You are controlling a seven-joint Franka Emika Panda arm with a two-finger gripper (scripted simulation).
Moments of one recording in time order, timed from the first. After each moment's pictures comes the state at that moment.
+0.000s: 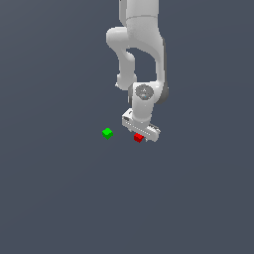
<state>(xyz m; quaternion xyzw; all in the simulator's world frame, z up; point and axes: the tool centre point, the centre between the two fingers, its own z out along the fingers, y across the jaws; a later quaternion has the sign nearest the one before) -0.096 0.064 0.032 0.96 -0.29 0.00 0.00</state>
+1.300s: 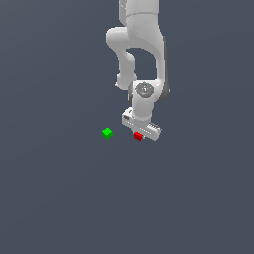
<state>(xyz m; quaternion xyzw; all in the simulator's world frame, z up) -0.097 0.065 0.039 0.96 -0.29 0.00 0.00</state>
